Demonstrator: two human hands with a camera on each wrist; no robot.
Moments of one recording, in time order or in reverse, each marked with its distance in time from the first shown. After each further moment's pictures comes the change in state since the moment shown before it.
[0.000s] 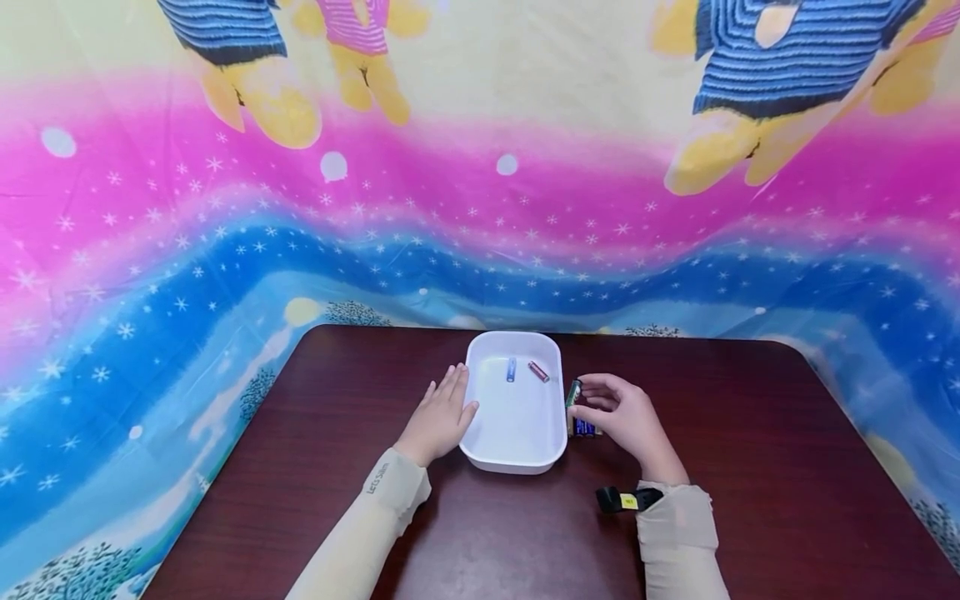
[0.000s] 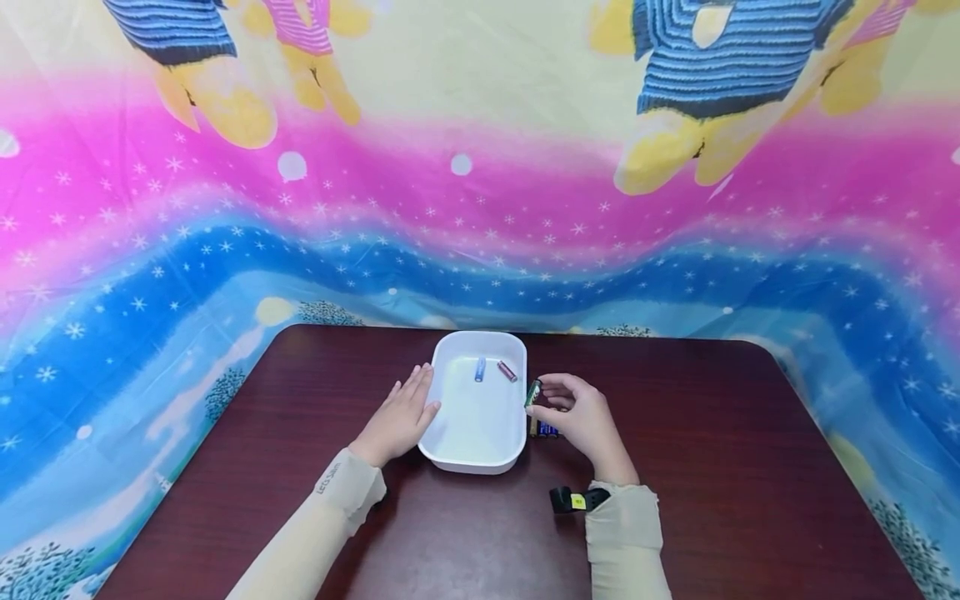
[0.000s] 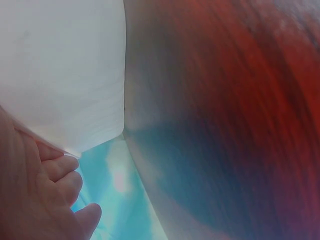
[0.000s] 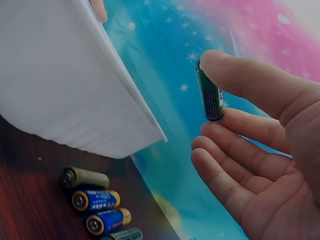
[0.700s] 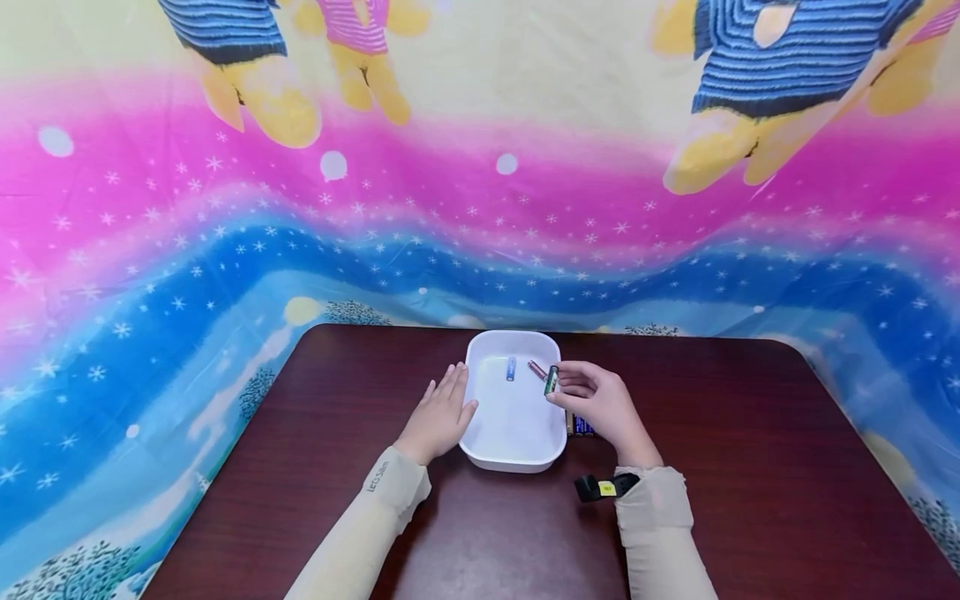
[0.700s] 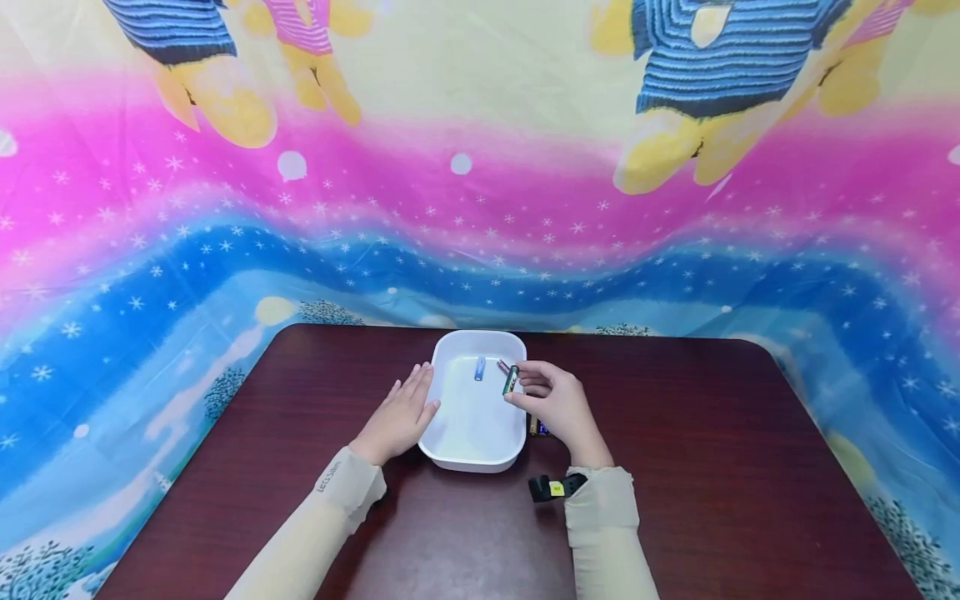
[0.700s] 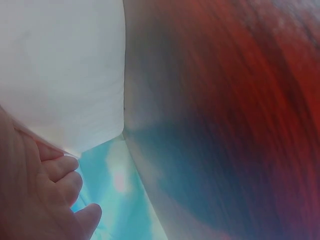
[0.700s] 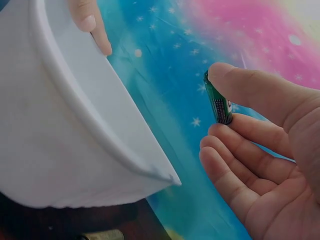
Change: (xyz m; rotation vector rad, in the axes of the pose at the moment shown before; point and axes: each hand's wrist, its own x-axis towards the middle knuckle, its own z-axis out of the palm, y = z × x) left_hand -0.001 0.001 -0.002 -0.011 -0.004 -0.005; right_hand 0.014 -0.033 0.019 0.169 -0.042 -0.044
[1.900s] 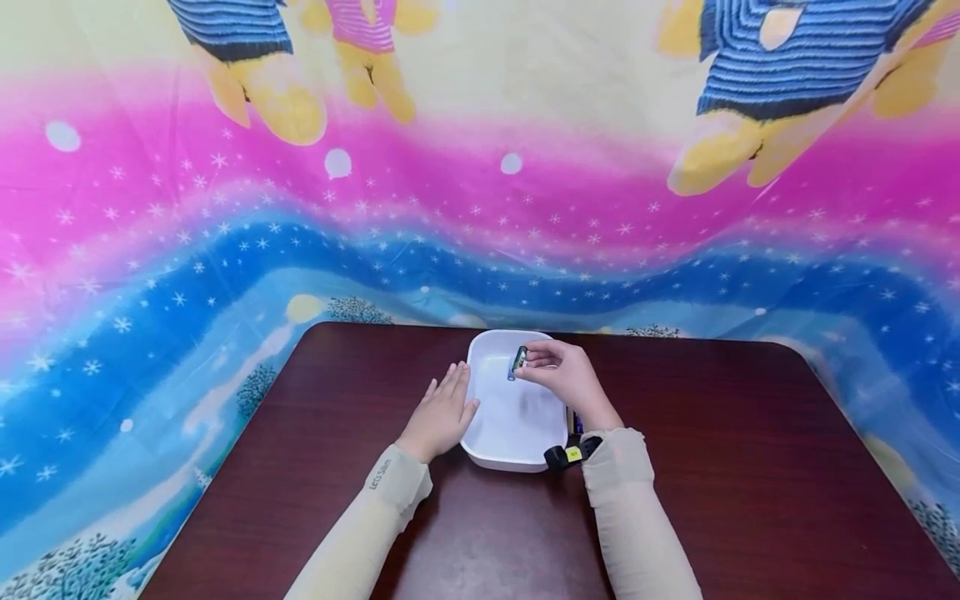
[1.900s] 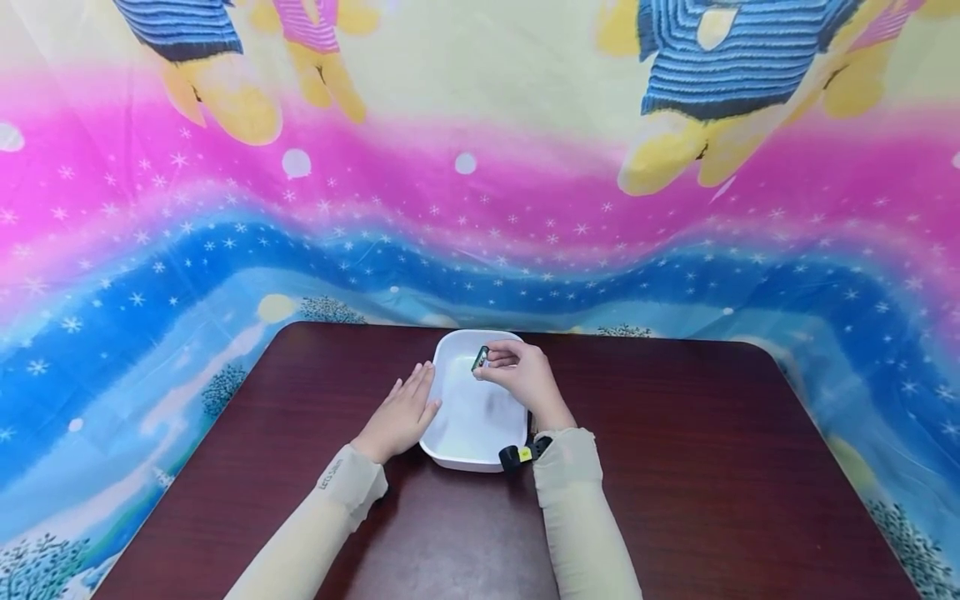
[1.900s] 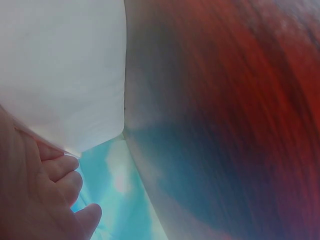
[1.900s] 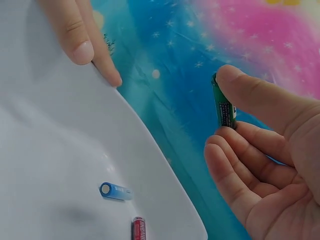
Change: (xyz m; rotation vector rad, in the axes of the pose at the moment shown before) left_hand 0.001 0.000 0.001 0.020 -0.012 -0.004; right_hand 0.048 -0.005 0.033 -0.054 -0.010 0.059
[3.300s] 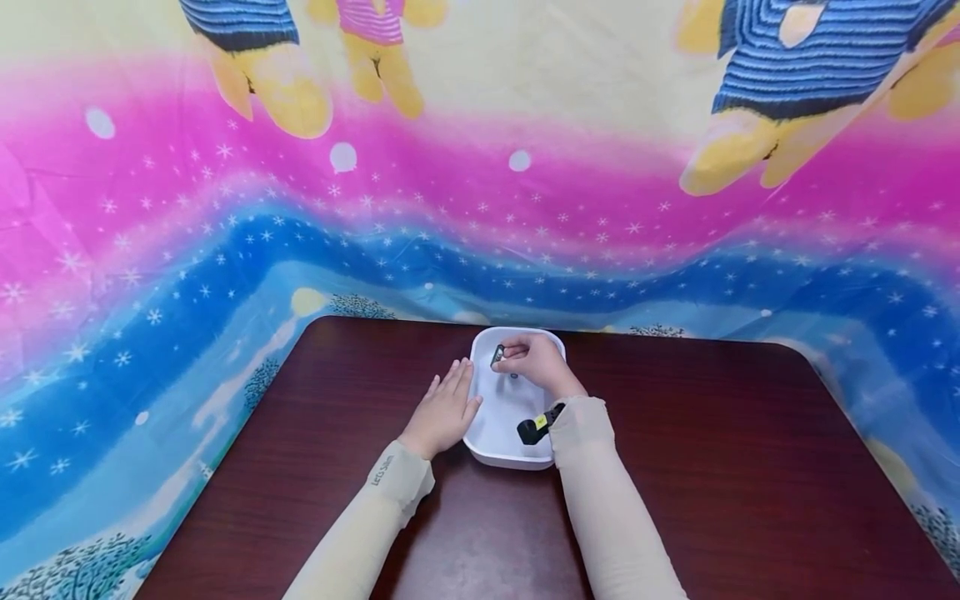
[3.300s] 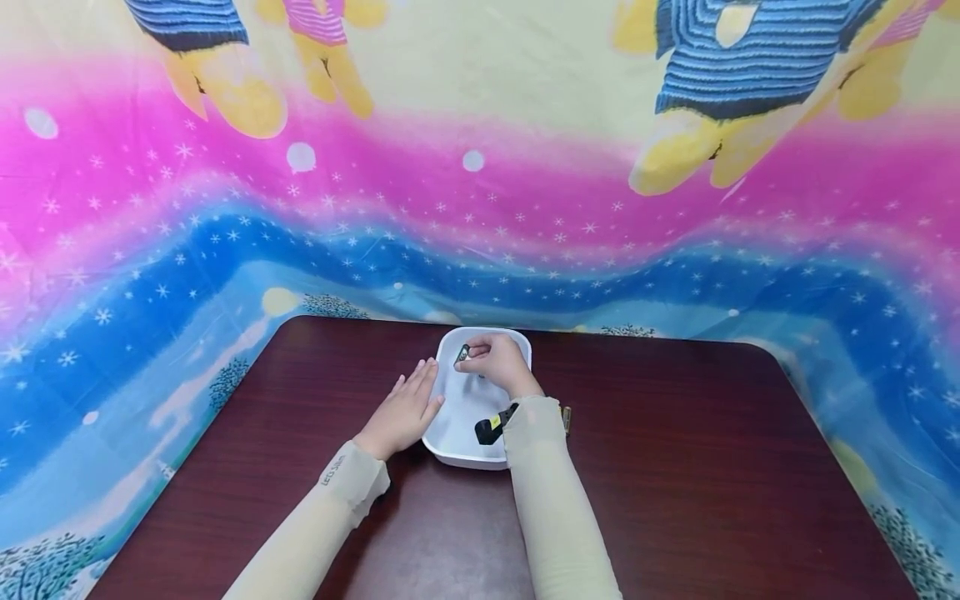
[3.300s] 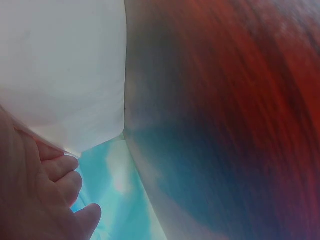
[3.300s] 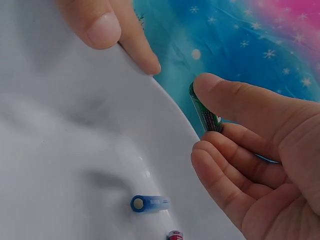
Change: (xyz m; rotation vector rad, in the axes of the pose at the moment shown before) left_hand 0.005 -0.008 0.003 0.000 0.004 0.000; right_hand 0.050 0.002 0.039 -0.143 -0.109 0.081
